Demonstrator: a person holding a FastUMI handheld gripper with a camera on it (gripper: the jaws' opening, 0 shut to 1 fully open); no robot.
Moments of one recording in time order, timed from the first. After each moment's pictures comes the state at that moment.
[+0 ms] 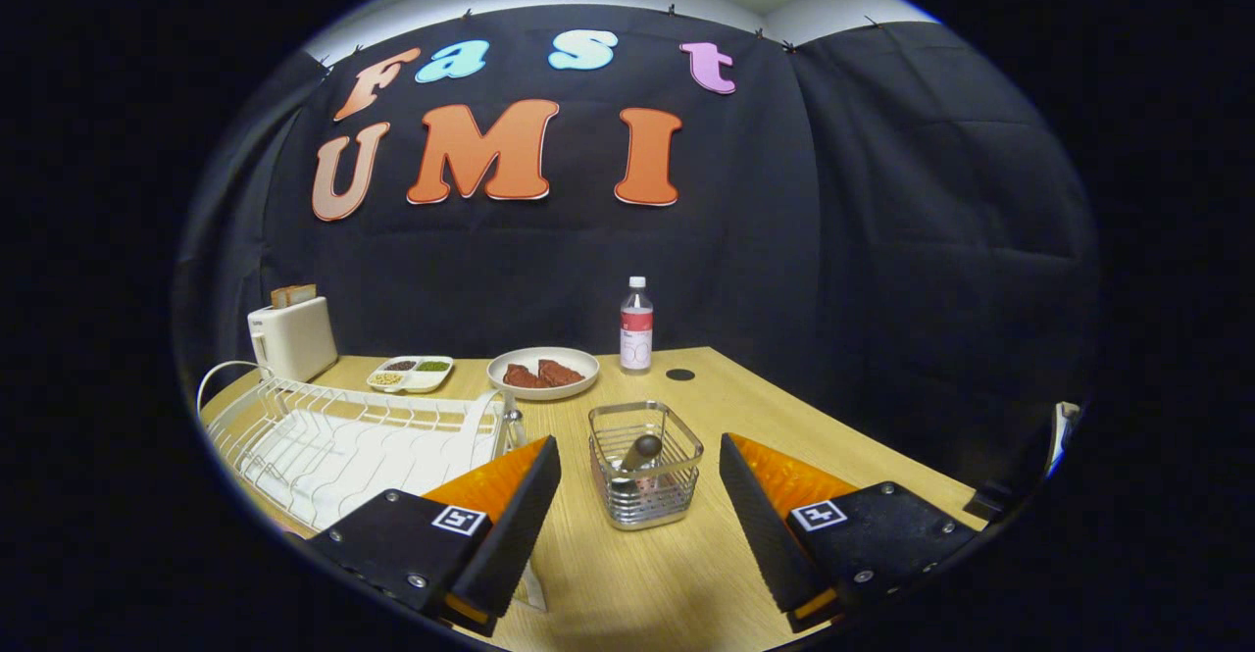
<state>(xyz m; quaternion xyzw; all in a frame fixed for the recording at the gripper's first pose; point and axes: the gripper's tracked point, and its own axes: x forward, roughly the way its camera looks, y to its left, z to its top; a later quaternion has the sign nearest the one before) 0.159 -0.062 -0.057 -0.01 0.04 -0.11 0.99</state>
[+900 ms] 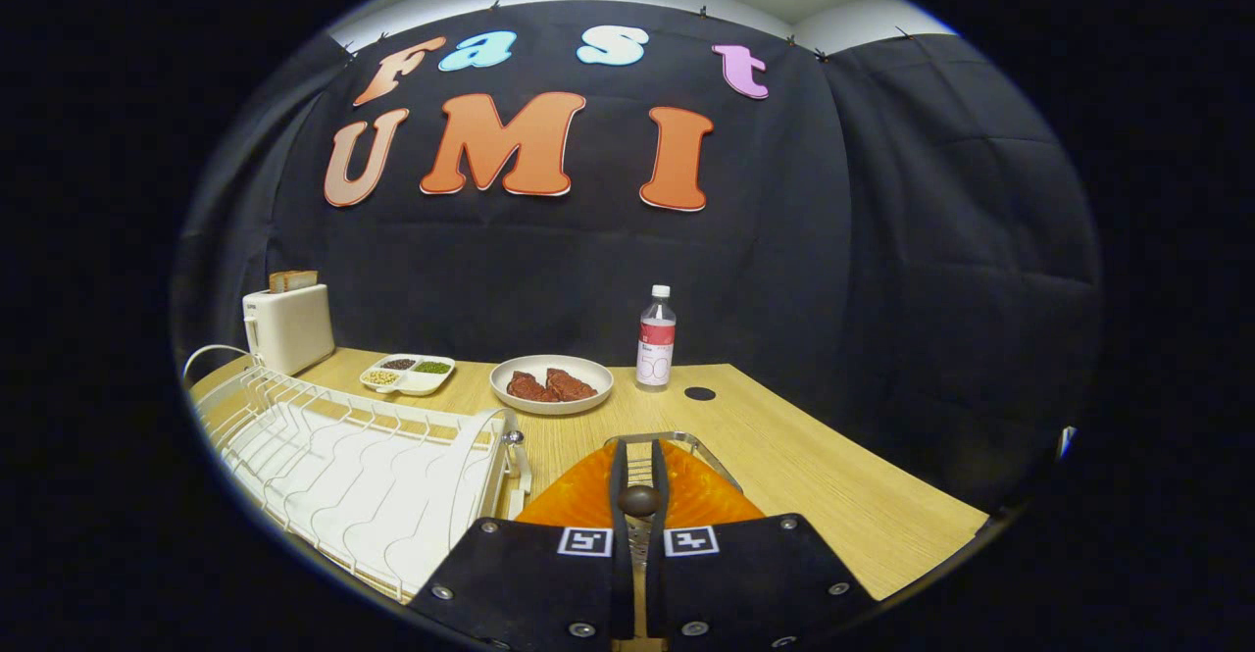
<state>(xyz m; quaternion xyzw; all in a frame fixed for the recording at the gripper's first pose) 0.193 -0.052 -0.056 -0.04 0.04 -0.09 0.99</state>
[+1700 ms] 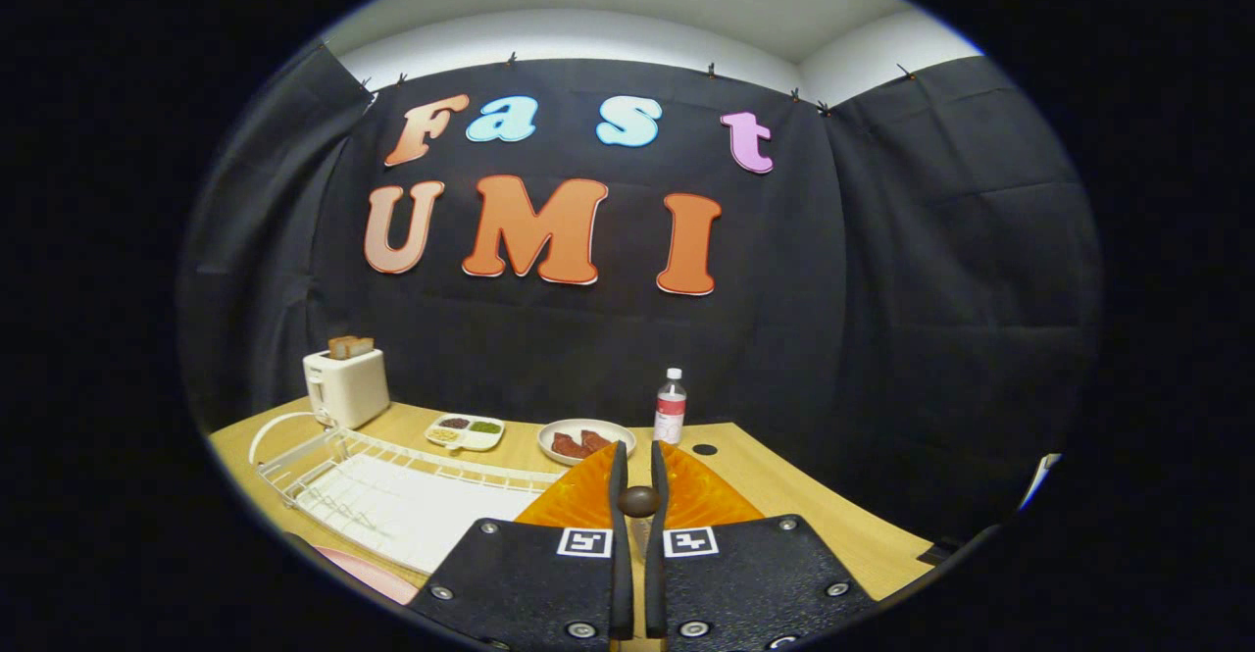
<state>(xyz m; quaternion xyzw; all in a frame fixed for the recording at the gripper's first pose) 0.079 0.000 0.050 -0.04 -0.03 -0.05 1.00</state>
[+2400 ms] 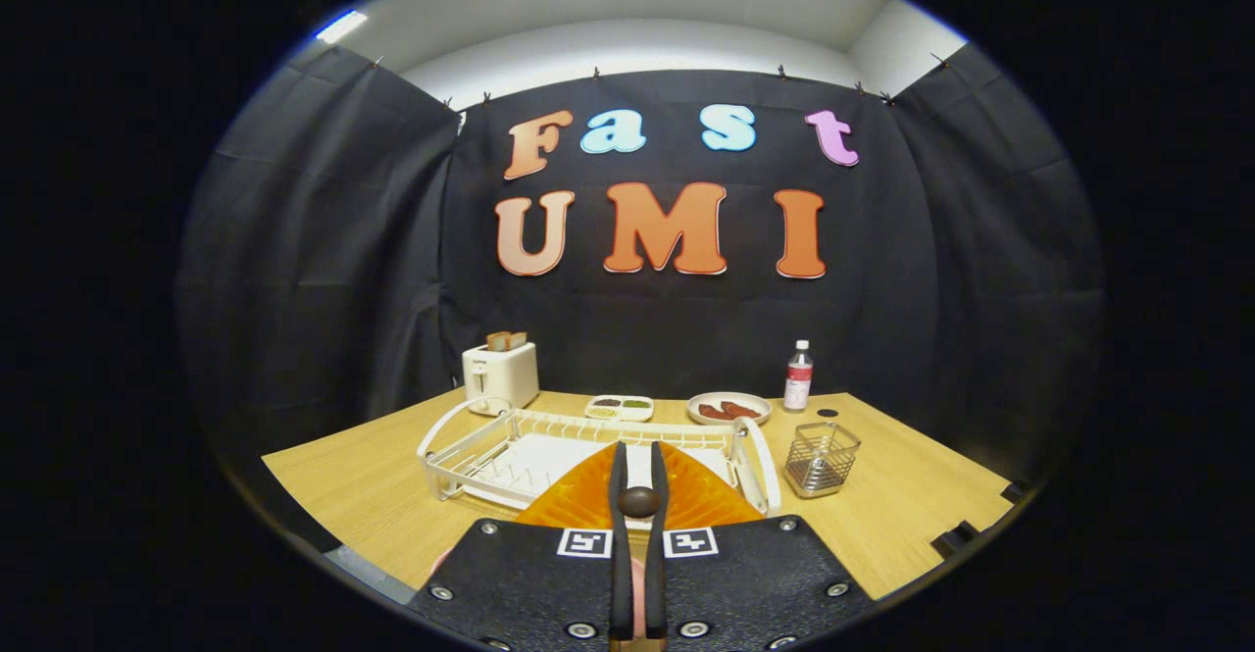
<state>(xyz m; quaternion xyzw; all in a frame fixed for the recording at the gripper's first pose) -0.027 0.155 -0.008 -0.01 -0.02 0.10 0.99</state>
